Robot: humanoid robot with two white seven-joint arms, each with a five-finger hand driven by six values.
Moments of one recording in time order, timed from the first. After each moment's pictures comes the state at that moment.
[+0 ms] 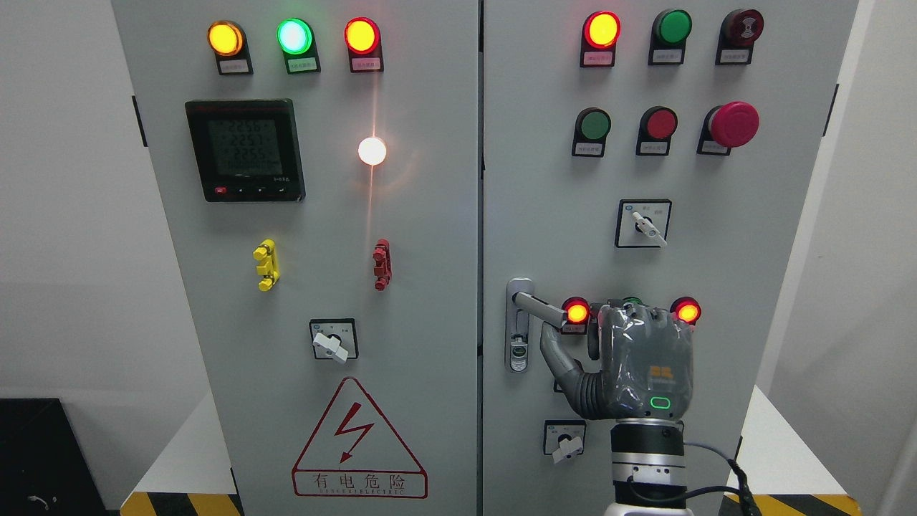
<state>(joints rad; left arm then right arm) -0.04 -0.11 -0.13 -0.05 0.14 -0.06 -0.06 -0.46 0.13 0.22 -1.77 1.41 0.28 -0.17</state>
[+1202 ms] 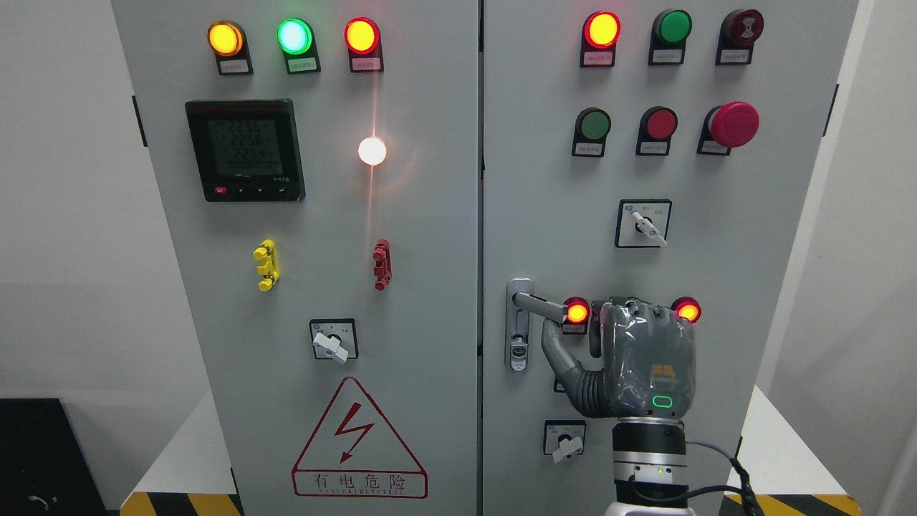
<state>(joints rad) -0.04 -0.11 -0.13 -0.05 0.14 -0.06 -0.06 -0.46 0.13 0.22 -1.77 1.41 0.28 -0.17</state>
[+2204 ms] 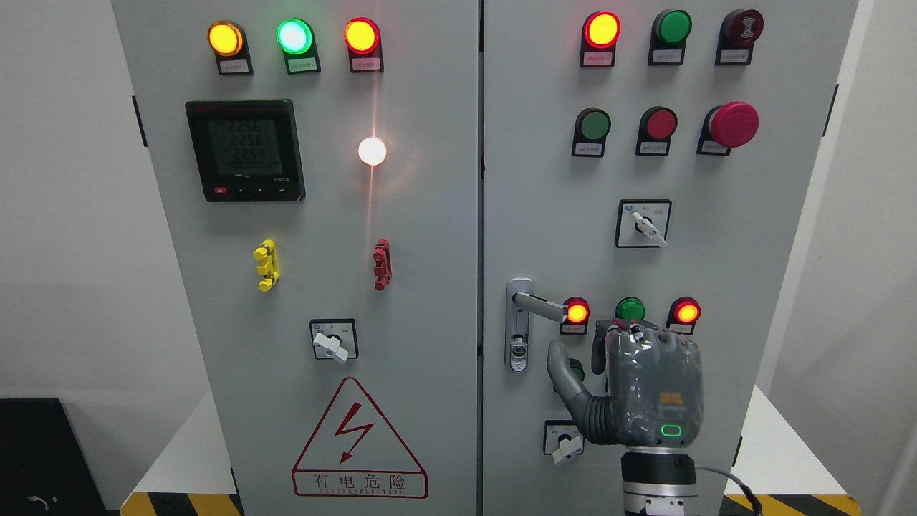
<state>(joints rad) -0.04 -0.11 -0.13 -0.05 0.14 -0.06 -0.06 -0.36 0.09 0.22 -1.82 1.39 0.20 -0.24</state>
